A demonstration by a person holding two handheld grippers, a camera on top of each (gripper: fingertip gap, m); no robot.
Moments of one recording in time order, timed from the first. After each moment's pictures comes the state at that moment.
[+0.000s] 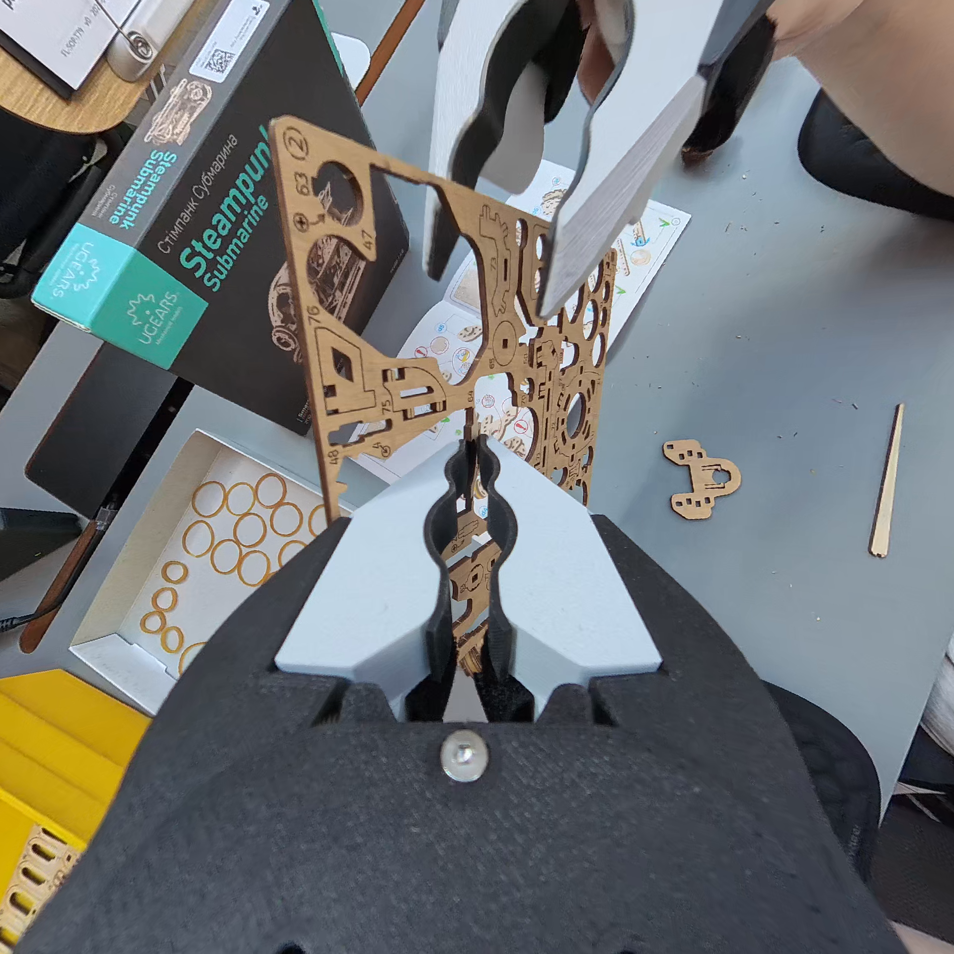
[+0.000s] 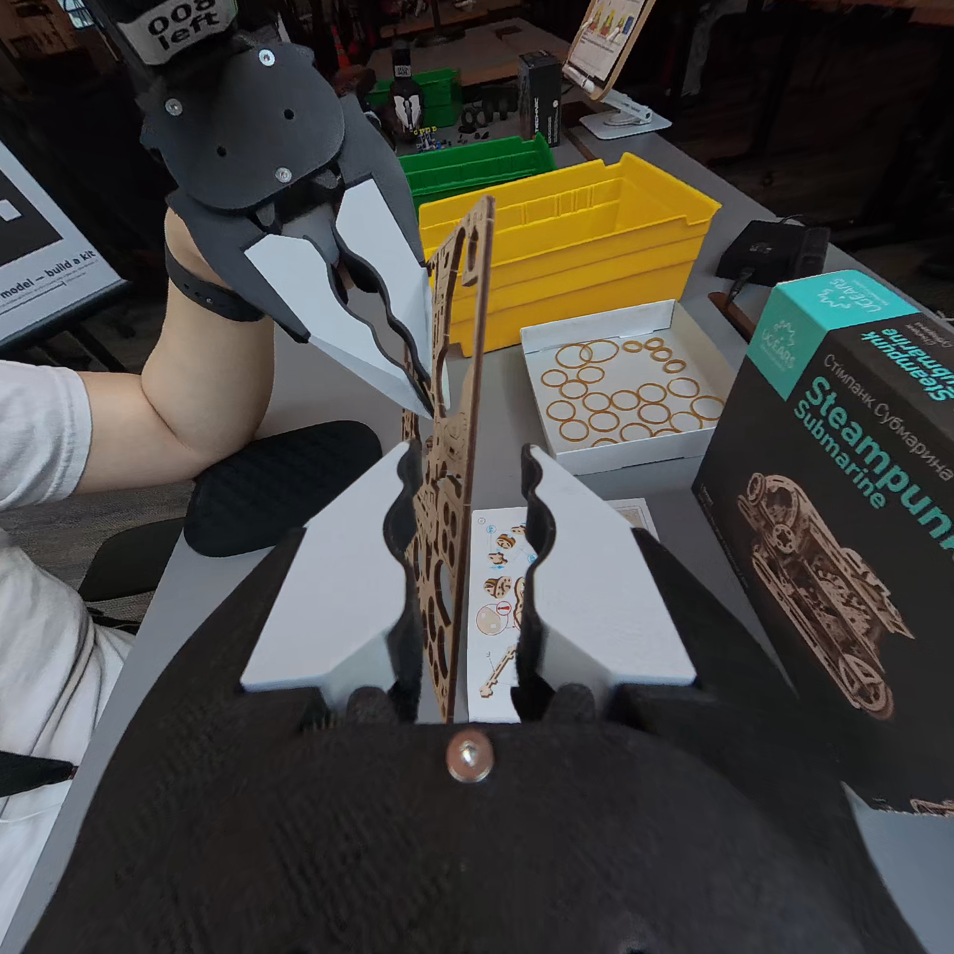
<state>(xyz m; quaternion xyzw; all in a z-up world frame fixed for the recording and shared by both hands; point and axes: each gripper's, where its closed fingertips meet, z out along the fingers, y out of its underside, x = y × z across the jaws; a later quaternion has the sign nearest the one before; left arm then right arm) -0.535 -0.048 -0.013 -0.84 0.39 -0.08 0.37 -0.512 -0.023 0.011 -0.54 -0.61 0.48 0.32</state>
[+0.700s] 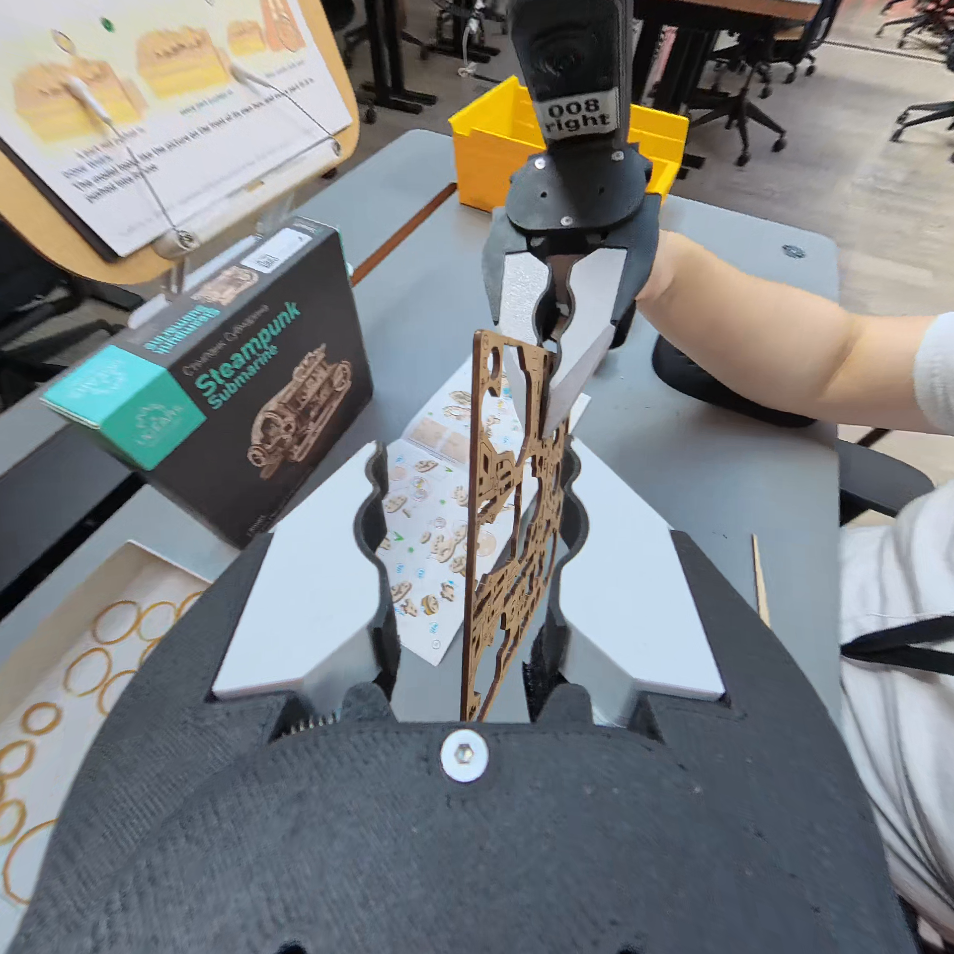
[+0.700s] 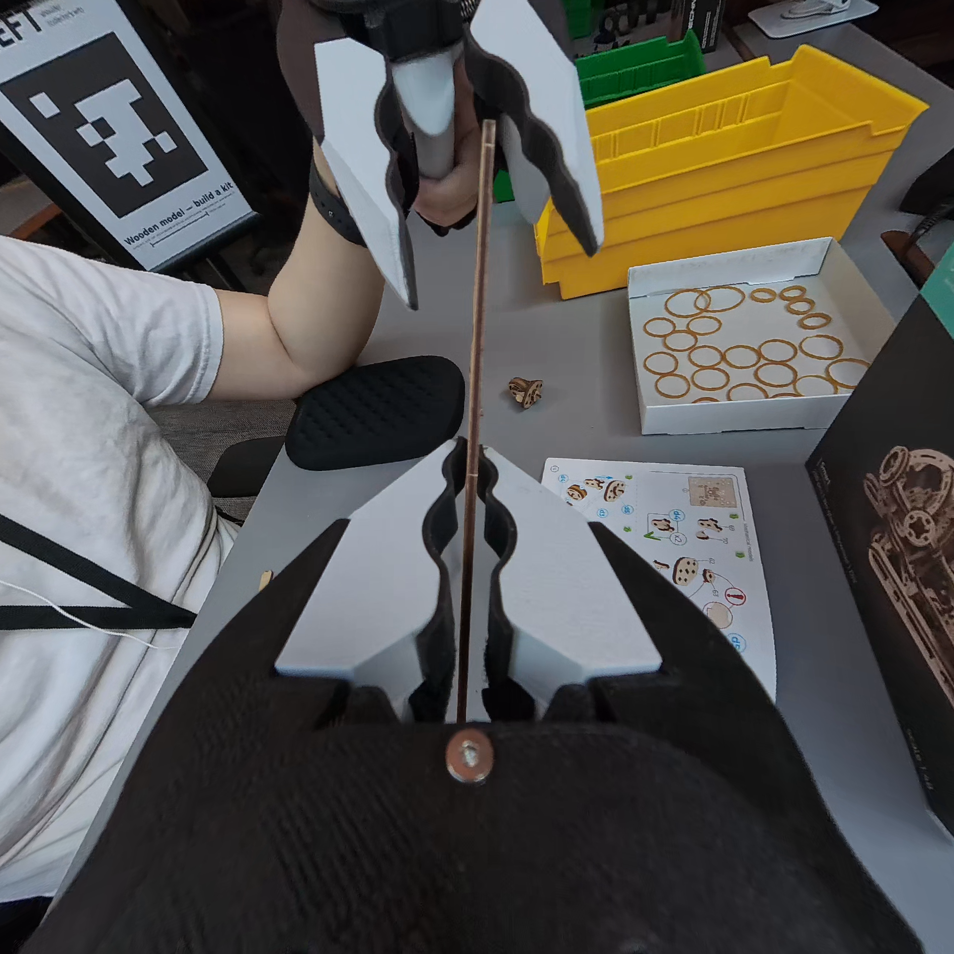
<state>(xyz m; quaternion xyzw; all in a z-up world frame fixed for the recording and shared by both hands) -0.514 -0.040 0.032 -0.78 0.34 -0.24 0.47 -0.482 -0.047 -0.005 -0.50 -0.66 0.52 0.22</state>
